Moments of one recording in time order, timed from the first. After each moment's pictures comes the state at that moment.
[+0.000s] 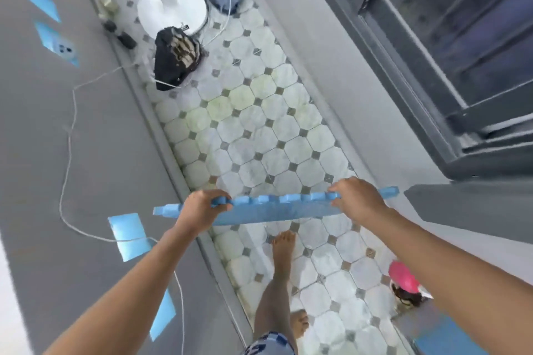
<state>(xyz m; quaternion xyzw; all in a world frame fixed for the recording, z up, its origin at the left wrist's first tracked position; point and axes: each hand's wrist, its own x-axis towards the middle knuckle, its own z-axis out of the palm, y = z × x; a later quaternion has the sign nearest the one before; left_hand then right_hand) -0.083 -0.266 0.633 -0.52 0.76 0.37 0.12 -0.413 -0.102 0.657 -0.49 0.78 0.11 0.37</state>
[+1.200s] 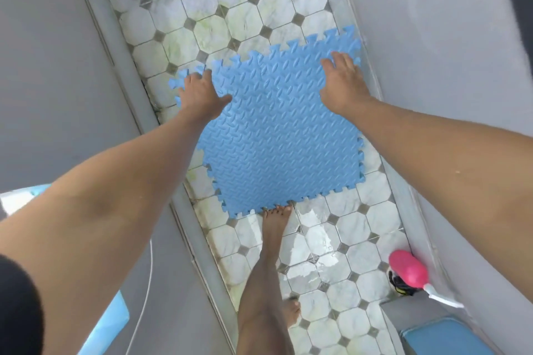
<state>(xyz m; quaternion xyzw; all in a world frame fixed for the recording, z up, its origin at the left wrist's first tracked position) -0.167 -0.412 0.400 -0.61 0.73 0.25 0.19 -0.458 -0.296 0.398 -0.56 0.79 0.04 0.22</state>
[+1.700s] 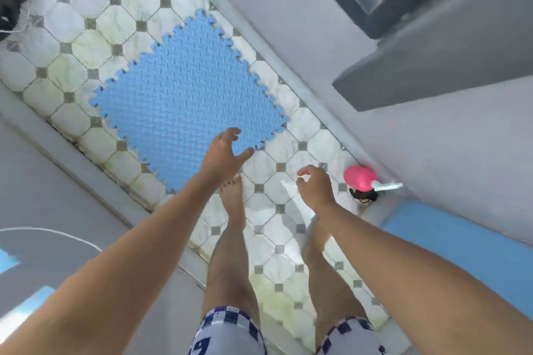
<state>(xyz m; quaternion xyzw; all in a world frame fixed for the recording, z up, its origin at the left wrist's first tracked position) -0.273 -0.093 0.454 -0.41 0.76 0.46 0.18 -0.374 0.136 0.422 -0.05 0.89 -0.19 0.41</state>
